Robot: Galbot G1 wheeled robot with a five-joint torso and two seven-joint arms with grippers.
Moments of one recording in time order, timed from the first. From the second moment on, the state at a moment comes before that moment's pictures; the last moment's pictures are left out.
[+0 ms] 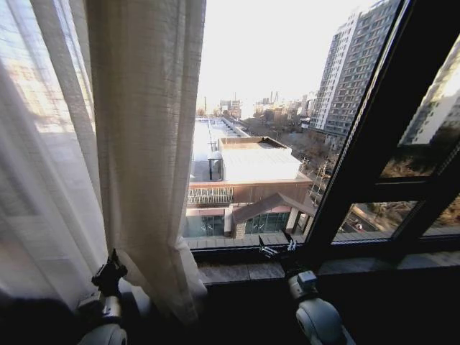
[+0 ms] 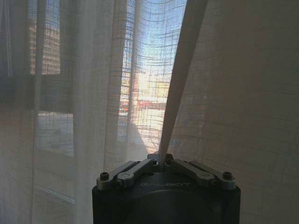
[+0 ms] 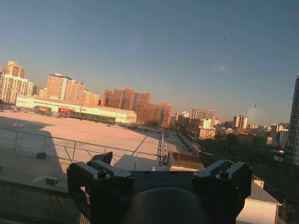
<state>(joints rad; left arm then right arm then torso) 1.54 -1.57 -0.81 -2.22 -0.14 0.22 -0.28 -1.39 1.24 0.43 2.03 0.12 -0.04 0.06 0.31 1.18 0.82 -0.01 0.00</state>
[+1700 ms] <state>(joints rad) 1.41 -1.32 -0.81 -2.13 -0.29 0.36 0.24 -1.39 1.21 0.43 2.00 0.13 -0.06 0.11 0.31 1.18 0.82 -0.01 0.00</state>
